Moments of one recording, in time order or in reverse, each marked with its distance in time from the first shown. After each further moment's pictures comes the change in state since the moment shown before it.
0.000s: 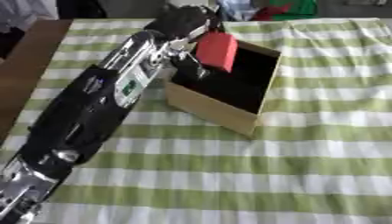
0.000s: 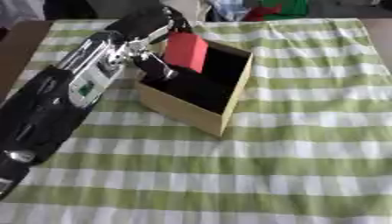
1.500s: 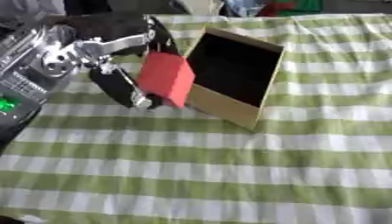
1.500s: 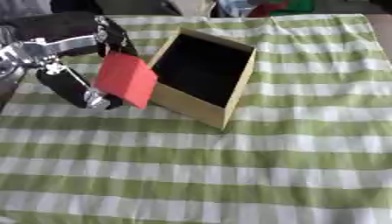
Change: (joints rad) left arm 0.139 0.431 -0.094 -0.677 0.394 0.253 -0.312; right arm 0.020 -0.017 0.003 0.000 0.002 0.011 -0.003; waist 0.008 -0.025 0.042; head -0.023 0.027
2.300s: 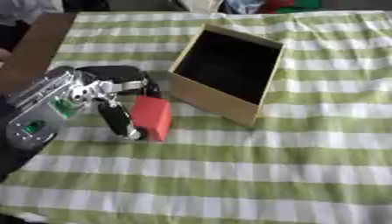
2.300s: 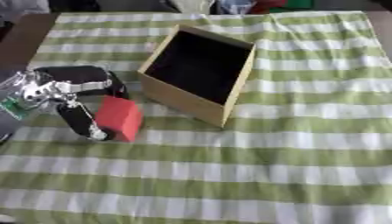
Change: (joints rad) left arm 0.135 0.042 -0.091 0.119 0.015 0.066 -0.127; right arm 0.010 0.000 0.003 0.000 0.000 0.003 0.002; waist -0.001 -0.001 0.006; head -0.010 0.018
